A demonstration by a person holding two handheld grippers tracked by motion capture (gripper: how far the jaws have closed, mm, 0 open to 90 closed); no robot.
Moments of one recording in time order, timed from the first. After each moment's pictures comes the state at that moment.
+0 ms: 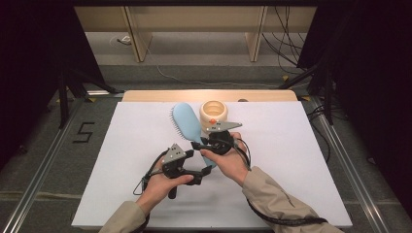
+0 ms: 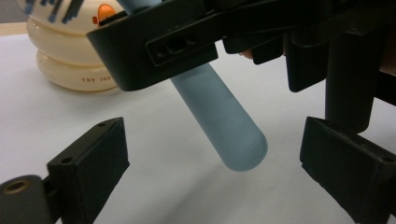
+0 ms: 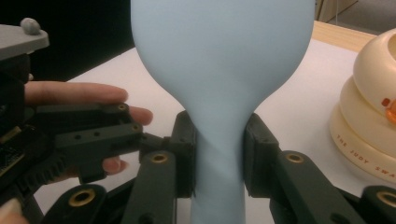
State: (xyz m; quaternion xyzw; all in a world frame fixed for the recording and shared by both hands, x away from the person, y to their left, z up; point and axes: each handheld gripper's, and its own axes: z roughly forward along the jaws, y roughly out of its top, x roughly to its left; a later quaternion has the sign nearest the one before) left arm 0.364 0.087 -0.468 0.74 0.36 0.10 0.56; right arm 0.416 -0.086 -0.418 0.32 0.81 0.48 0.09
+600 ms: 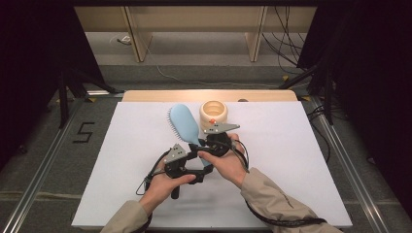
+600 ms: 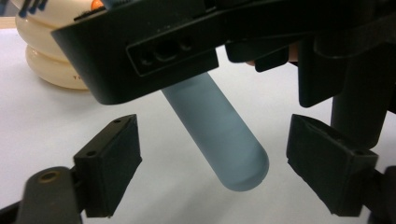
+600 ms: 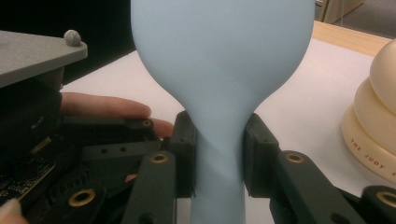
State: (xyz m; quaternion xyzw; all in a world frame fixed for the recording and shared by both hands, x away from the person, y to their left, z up) left arm 0.366 0.082 -0.472 0.73 0.36 0.09 0.57; right arm 0.412 -0.081 -0.418 0.32 0.81 0.48 0.09
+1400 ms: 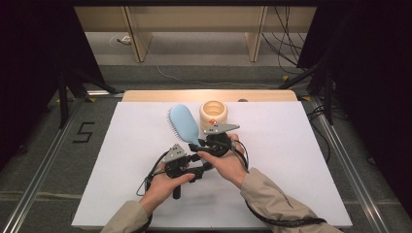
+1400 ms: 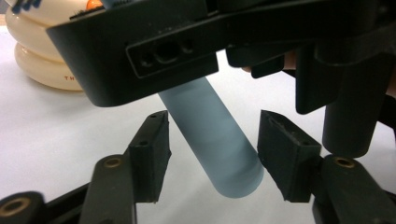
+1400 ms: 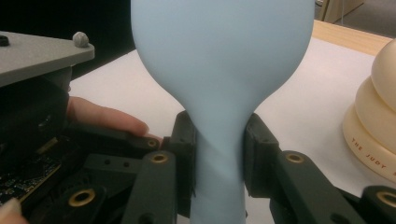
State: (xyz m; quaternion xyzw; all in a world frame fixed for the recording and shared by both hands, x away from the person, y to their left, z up) left arm 0.368 0.083 -0.476 0.72 0.37 0.07 0.59; right arm 0.412 -0.080 -0.420 0.32 0.81 0.48 0.09
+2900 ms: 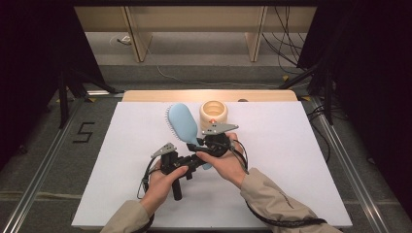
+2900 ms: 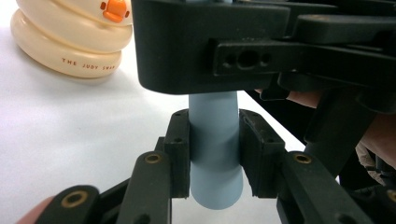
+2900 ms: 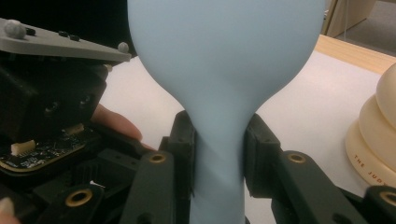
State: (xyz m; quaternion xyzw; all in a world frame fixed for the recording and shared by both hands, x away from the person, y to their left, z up) left arm 0.374 0.097 -0.478 0.65 0.43 -0.02 0.63; right arm 0.410 -0.077 -0.415 0.29 0.81 0.49 0.10
